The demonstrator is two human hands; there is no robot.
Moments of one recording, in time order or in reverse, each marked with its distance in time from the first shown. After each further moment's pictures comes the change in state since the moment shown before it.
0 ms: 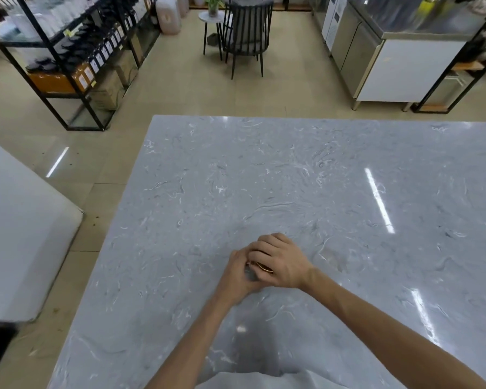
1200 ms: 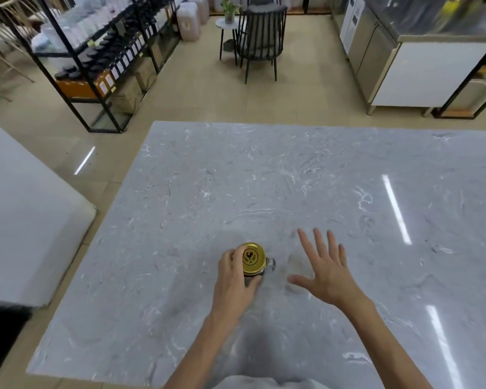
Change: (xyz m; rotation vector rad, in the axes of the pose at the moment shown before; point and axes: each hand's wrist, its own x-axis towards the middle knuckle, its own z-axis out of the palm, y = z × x) left_hand -0.010 0.084 0.063 0.448 0.202 -0.134; right_hand -0.102 0.065 -0.104 0.077 -0.488 0.740
